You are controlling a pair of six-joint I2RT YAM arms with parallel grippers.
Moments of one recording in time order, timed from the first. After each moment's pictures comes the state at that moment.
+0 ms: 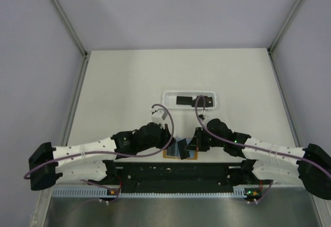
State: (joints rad) left arm -1.16 1.05 0.58 -0.14 -0.17 -0.86; right arm 0.91 0.99 0.34 0.00 -0.25 0.94
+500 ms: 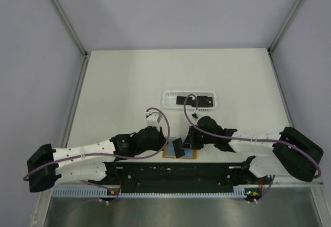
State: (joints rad) left arm -1.15 0.96 0.50 -0.21 -0.27 -0.87; right arm 0.91 1.29 0.41 0.14 -0.25 0.97
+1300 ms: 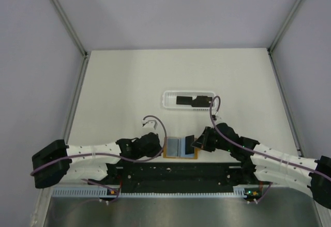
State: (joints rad) left arm -1.14 1.09 0.36 -0.15 -0.27 -1.00; right arm 0.91 0.83 0.27 -0.07 -0.05 1.09
